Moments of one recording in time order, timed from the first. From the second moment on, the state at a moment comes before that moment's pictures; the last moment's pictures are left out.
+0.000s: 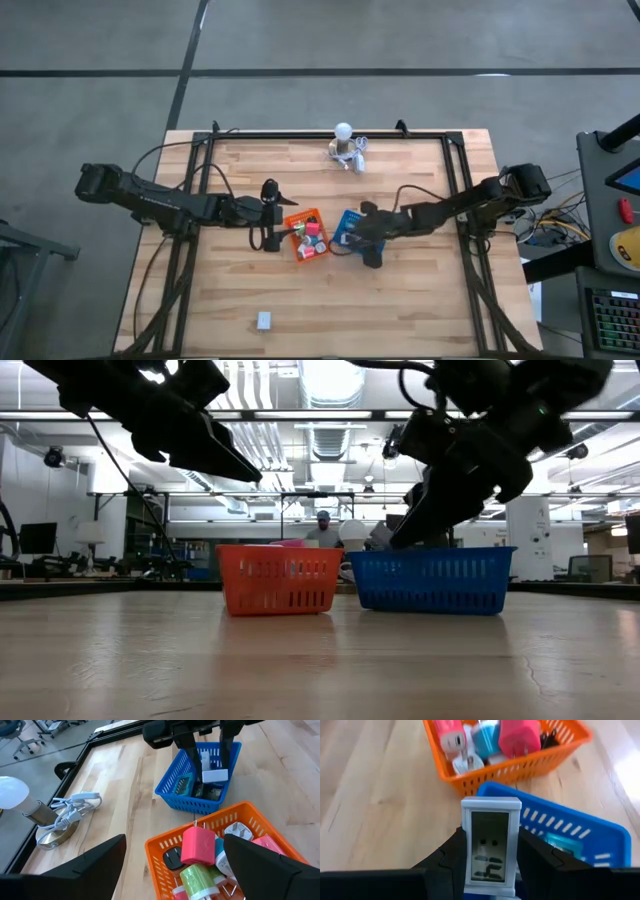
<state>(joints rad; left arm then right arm) -0.11 1.22 0.58 0.10 -0.27 0.16 0.14 1.56 0.67 0.17 0.08 0.15</state>
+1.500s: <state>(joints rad) -0.11 1.22 0.58 0.10 -0.27 0.18 0.09 1.57 0.85 -0.25 0.06 0.21</state>
